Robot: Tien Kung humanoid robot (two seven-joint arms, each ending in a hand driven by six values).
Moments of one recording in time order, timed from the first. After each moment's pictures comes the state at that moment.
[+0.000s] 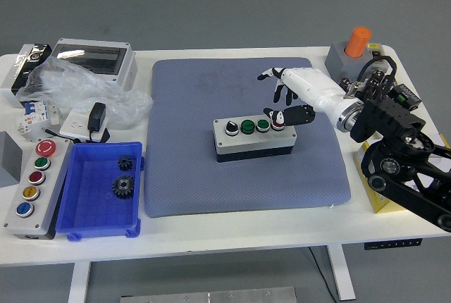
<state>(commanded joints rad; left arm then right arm) 0.03 0.24 -0.36 -0.22 0.25 0.13 0.16 0.66 -0.59 0.62 1.56 -1.71 -0.14 -0.23</state>
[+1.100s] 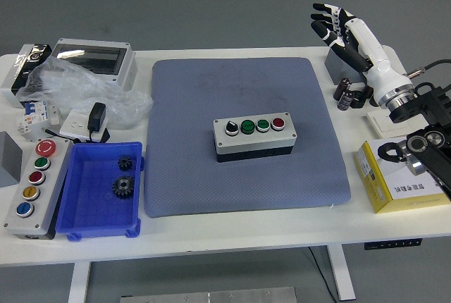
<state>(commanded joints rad) 0.03 0.24 -0.39 -0.22 0.27 0.13 0.16 0.47 -0.52 0.99 1.46 -1.23 -0.25 0.10</state>
